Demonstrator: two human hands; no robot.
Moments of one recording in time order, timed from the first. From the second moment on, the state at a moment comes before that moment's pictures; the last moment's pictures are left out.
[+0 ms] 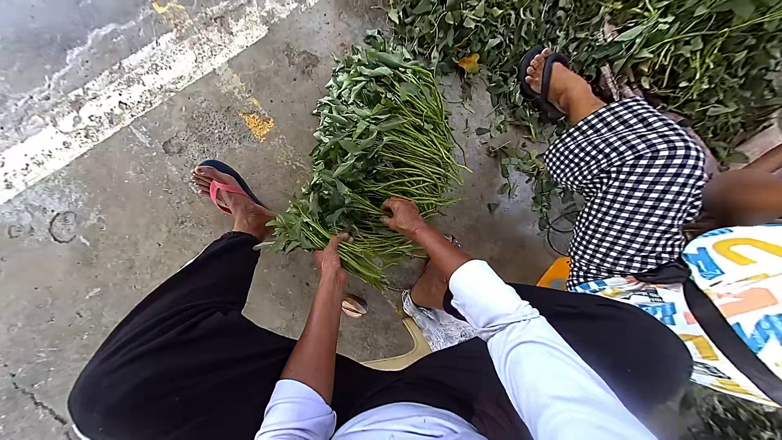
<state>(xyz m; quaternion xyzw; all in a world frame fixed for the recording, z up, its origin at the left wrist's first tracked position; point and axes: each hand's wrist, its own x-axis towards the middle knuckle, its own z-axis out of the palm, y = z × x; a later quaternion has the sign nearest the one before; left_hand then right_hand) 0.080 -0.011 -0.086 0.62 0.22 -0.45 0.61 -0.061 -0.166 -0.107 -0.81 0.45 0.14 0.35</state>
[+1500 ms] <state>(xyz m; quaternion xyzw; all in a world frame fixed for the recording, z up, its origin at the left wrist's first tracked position) 0.074 -0.009 -0.079 0.48 0.16 -0.59 0.64 -0.065 -0.081 -0.038 -0.70 0.51 -0.12 0.48</state>
